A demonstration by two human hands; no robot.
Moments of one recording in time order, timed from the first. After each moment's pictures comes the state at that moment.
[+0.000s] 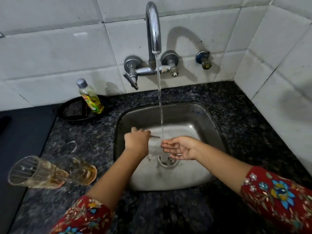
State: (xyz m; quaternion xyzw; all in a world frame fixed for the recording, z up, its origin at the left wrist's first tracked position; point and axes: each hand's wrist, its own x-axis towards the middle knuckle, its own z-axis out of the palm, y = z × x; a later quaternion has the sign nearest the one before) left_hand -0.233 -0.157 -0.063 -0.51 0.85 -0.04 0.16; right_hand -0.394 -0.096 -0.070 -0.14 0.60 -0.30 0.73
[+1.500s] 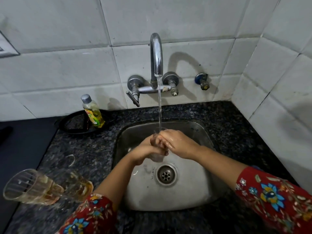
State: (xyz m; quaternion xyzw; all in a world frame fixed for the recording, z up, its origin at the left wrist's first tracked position) left_hand -0.248 -0.177 -0.049 -0.31 0.62 0.70 -0.18; right_hand -0.405 -0.124 -0.022 -0.80 0.54 -0.19 0.17
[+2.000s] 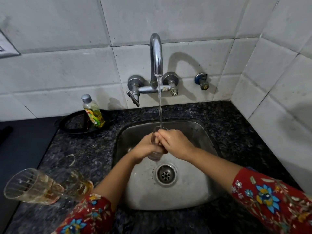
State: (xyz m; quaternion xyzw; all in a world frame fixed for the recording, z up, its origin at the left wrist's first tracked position) left_hand -0.247 -0.180 -0.048 -0.36 0.66 0.63 -0.18; right_hand -0.391 -0.126 -0.029 -0.77 0.59 -0.24 0.10
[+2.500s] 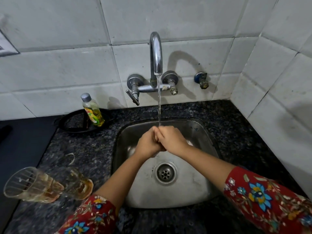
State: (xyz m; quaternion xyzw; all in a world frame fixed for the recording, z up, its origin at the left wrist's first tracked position) left_hand -0.260 -0.175 -0.052 -0.45 0.75 0.42 -0.22; right_hand -0.373 -0.137 -0.023 -0.67 0.69 -0.24 0.14
